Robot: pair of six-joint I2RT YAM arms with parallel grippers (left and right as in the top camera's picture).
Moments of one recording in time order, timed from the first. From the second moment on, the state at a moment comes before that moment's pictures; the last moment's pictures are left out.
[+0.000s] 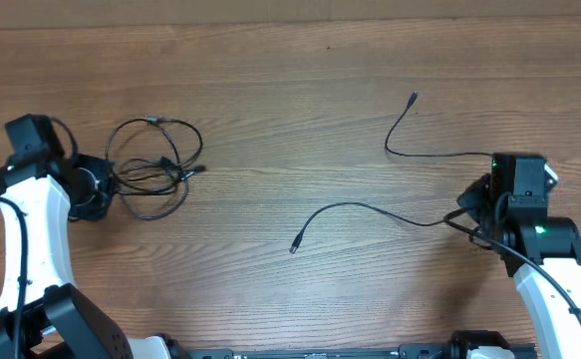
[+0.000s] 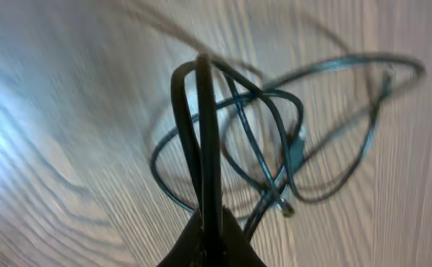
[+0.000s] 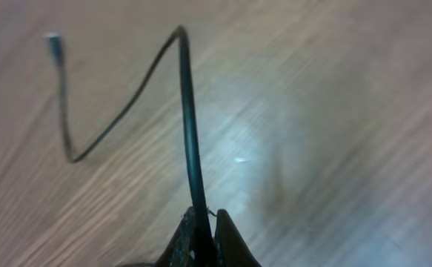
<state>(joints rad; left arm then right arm) 0.42 1.55 1.17 -0.90 0.18 -0.88 -0.02 1.06 0.84 -0.79 0.18 0.72</state>
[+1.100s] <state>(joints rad) -0.30 1.55 1.17 -0.89 -0.04 -0.73 -0.49 1.36 0.84 0.54 0.45 0.15</state>
